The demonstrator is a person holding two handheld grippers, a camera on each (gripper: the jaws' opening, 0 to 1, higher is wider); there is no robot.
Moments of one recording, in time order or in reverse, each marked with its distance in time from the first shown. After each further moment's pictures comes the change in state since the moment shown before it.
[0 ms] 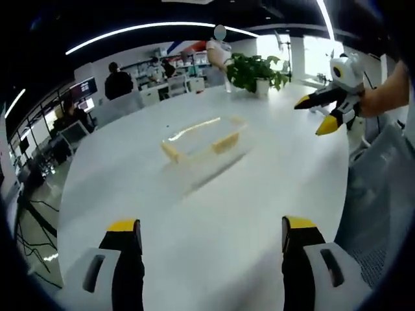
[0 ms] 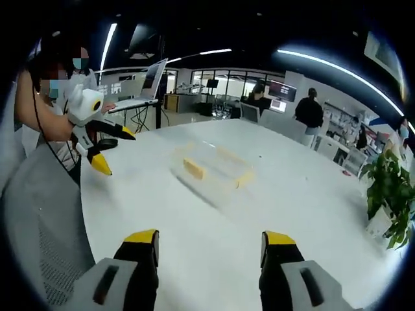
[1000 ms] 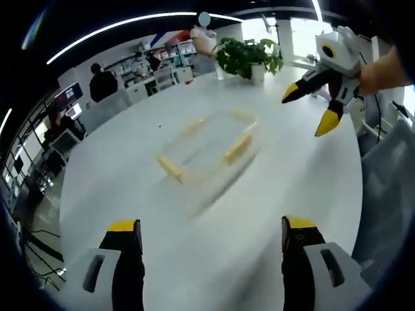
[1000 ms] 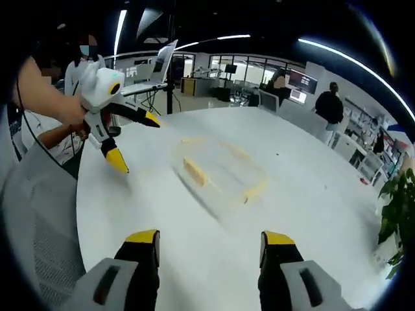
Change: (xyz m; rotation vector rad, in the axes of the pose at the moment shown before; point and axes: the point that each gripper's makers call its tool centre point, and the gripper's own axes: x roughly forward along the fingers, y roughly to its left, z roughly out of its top) left arm 0.051 0.023 0.026 0.095 0.086 -0.037; right arm 0.050 -0.011 0.022 -0.097 0.097 0.101
